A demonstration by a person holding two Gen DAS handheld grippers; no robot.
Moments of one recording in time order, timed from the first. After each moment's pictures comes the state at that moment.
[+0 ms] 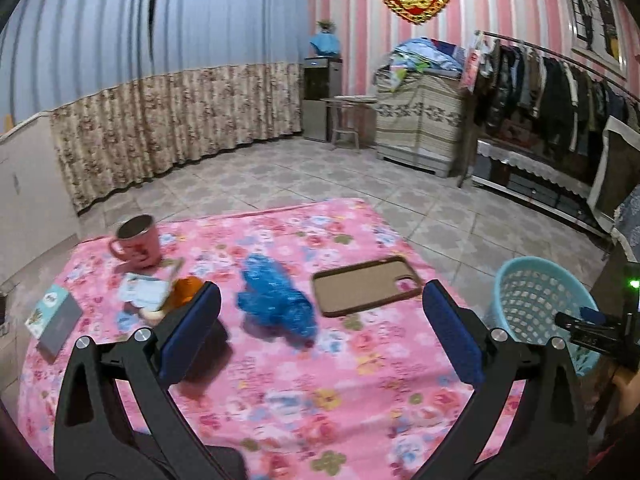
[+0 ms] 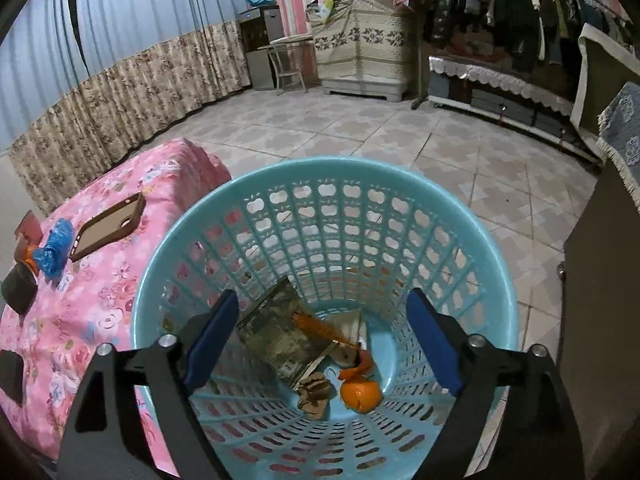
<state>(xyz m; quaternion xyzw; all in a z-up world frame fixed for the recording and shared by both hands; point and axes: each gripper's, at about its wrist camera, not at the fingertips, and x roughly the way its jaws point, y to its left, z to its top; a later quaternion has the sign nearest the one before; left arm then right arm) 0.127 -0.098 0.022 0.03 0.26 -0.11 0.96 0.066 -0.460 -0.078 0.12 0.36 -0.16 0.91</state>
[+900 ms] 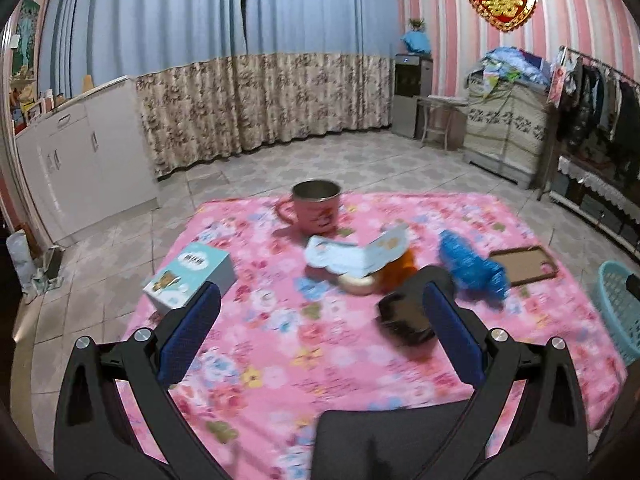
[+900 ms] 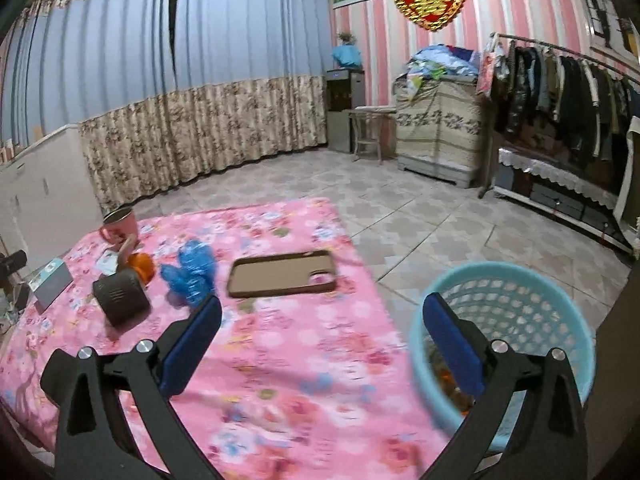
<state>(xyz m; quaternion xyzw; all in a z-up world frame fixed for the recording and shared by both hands) 0.122 0.107 0.007 0.01 0.28 0.03 0.96 0.086 -0.252 -0.008 0.04 0.26 -0.05 0.96</state>
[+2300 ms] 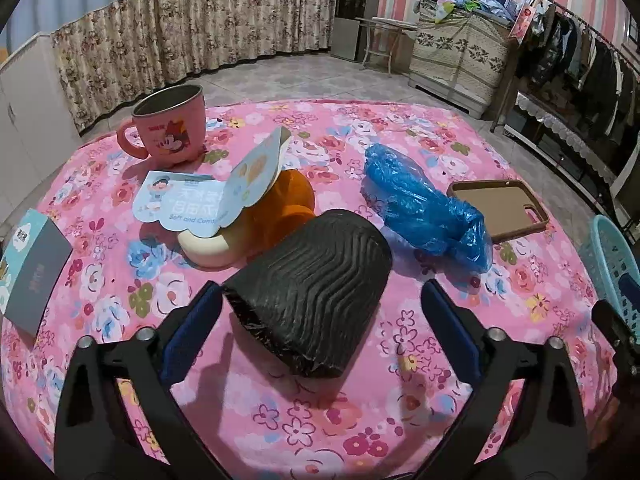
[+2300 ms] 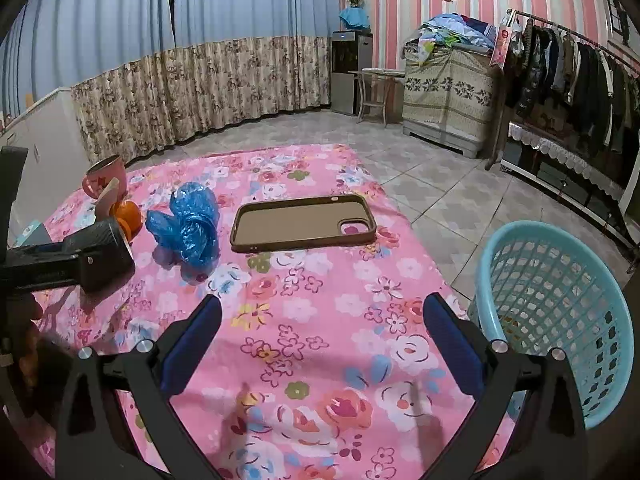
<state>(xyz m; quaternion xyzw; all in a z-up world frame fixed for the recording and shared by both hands) 0.225 0.013 -0.080 0.00 0.42 -0.09 0.90 0.121 -0.232 -0.054 0.03 0.32 -0.06 0.94</state>
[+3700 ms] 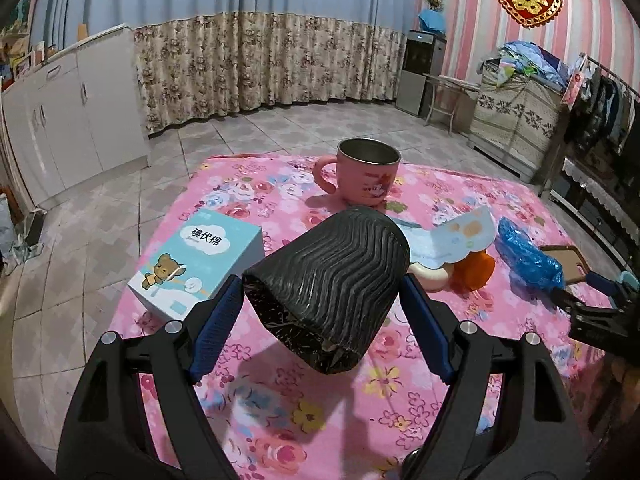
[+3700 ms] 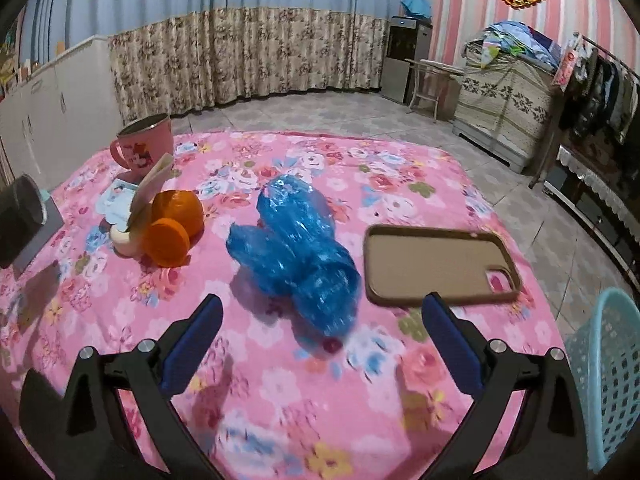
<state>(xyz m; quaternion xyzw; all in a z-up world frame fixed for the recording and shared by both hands) 0.192 0.183 -0.041 -0.04 0.34 0.01 0.94 0.215 -0.125 -0.071 -0.03 0.37 0.01 0.93</state>
